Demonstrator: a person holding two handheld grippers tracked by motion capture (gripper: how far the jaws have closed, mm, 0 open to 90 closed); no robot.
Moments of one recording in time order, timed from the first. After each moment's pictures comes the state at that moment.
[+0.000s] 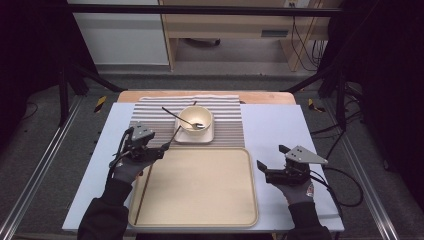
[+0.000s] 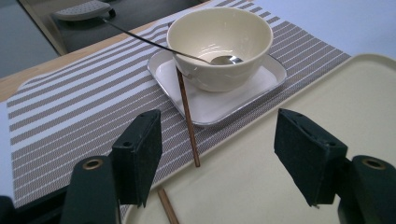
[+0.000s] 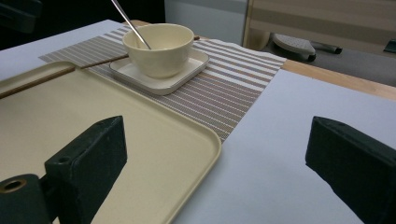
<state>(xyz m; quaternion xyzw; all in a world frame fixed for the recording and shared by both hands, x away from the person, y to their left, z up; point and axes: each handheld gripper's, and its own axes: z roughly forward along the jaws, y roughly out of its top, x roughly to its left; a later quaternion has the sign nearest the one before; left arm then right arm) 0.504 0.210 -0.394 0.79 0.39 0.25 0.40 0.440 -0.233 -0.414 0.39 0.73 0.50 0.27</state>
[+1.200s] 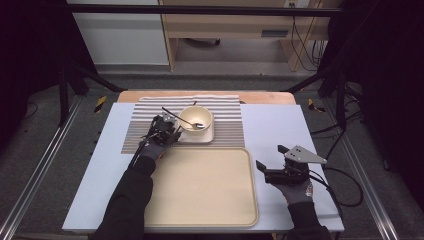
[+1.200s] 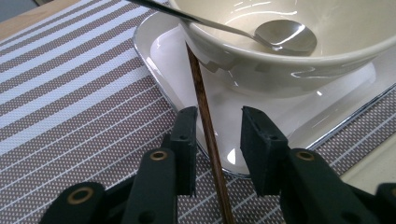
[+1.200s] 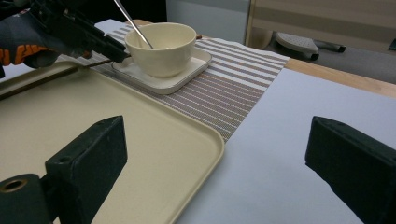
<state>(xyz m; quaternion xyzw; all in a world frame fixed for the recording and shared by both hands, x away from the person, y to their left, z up) 0.603 0.170 -0.454 0.83 0.41 0.22 0.31 0.442 -0.232 -0.415 0.39 0.73 0.50 0.26</state>
